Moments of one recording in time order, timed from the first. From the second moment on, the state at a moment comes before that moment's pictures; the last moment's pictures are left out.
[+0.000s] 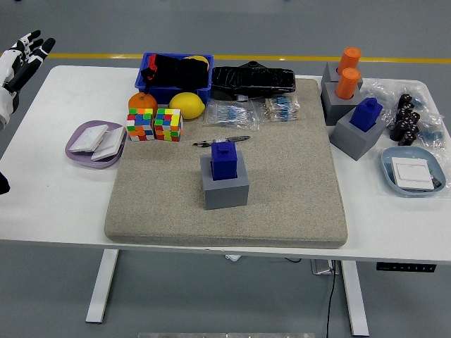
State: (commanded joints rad) left arm -0.68 0.60 -0.84 -0.88 0.79 0.20 -0.24; right arm 0.07 -0.42 2.14 0.18 -2.06 0.33 0.02
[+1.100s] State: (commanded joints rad) left arm -0.65 0.64 -0.88 -0.87 0.79 0.19 -0.23; right arm 0.09 -0.44 2.10 0.18 -2.04 0.34 0.03
